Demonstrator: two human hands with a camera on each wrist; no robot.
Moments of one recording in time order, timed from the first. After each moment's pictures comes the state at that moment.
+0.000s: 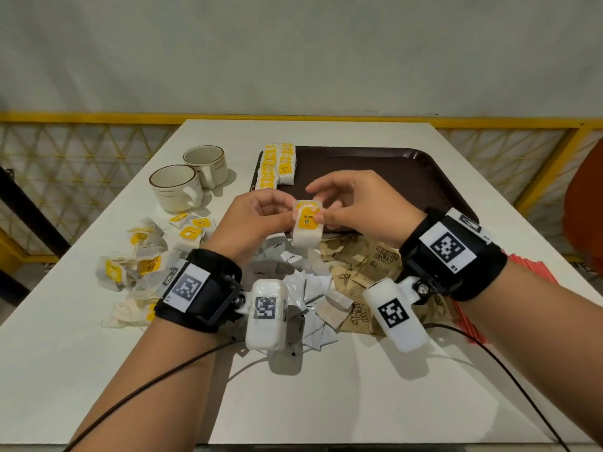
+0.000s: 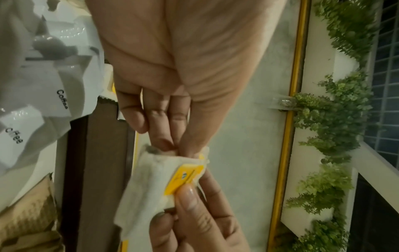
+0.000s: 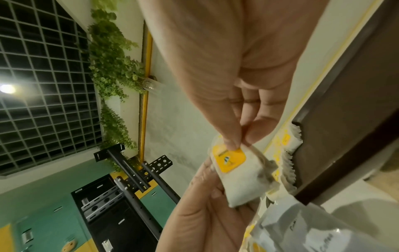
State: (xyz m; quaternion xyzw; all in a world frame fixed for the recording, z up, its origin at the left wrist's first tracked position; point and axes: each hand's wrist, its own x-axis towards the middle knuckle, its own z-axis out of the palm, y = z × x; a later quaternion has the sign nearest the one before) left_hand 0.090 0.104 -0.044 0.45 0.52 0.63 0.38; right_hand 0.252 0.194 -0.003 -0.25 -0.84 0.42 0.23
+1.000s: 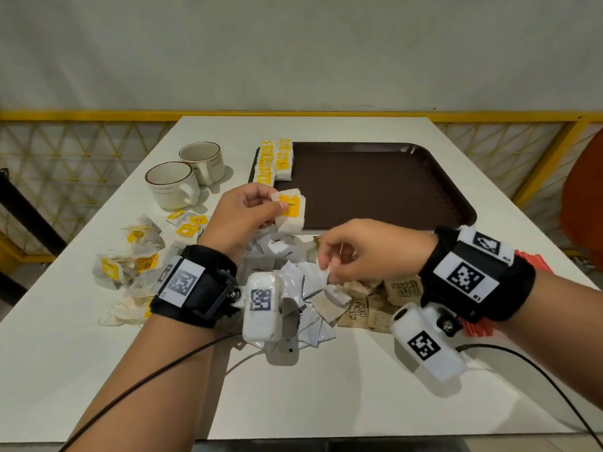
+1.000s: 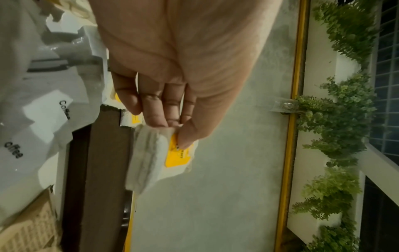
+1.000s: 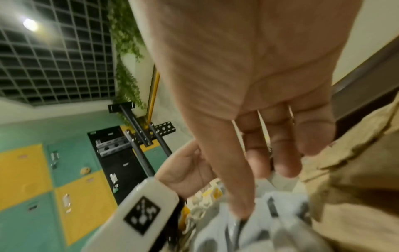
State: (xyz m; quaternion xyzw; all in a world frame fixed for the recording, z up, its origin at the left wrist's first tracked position) left_hand 0.082 0.107 -0.049 0.40 0.57 0.64 0.33; right_hand 0.277 0.175 -0.014 -0.21 -0.93 0.28 -0.03
